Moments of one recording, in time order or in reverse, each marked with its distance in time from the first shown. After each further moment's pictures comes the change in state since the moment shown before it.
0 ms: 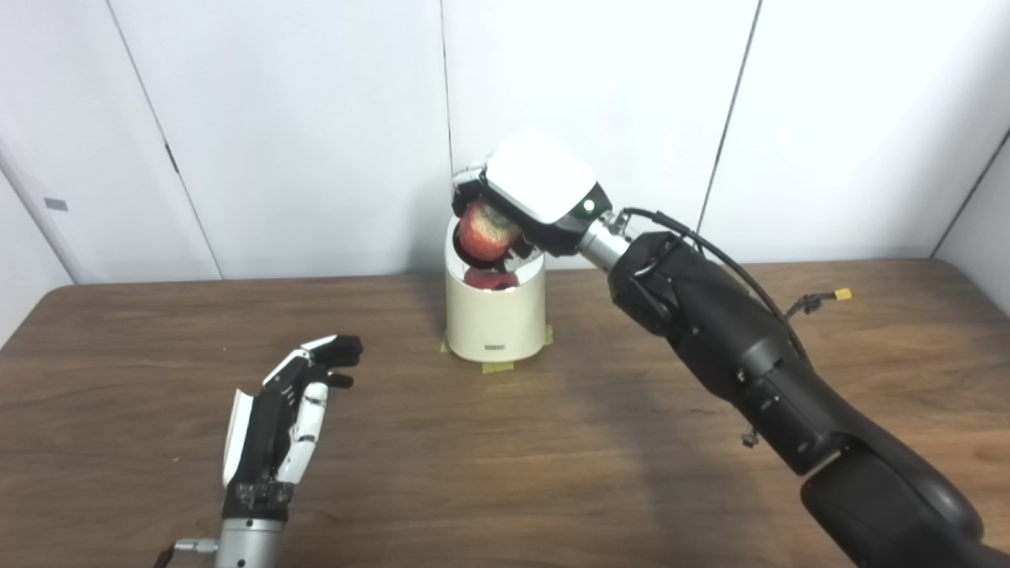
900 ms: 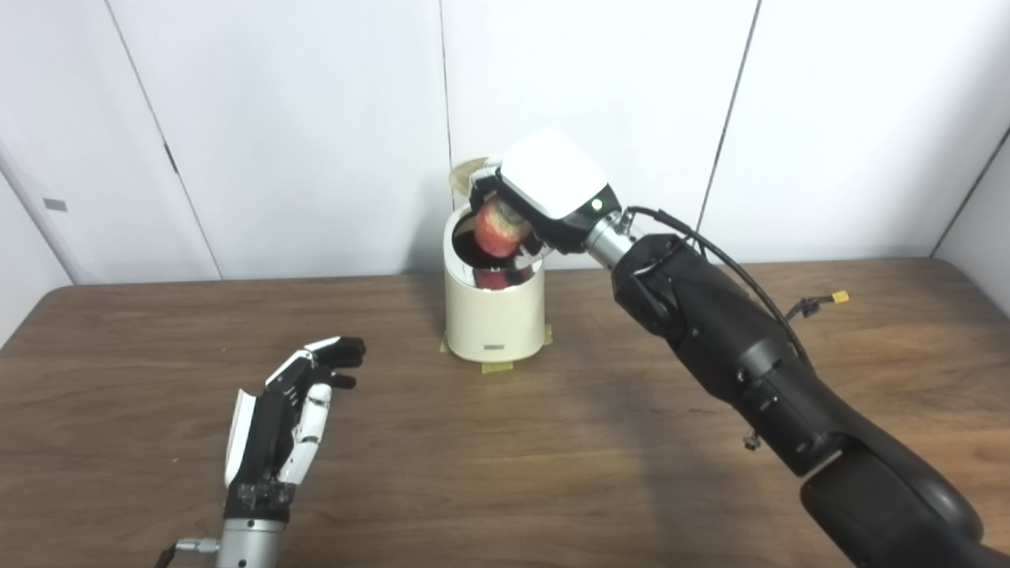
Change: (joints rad) left arm 0.000 0.005 -0.009 0.001 -0.009 0.000 -0.004; right arm 0.009 0.001 0.002 -0.004 0.019 0.101 0.067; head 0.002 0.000
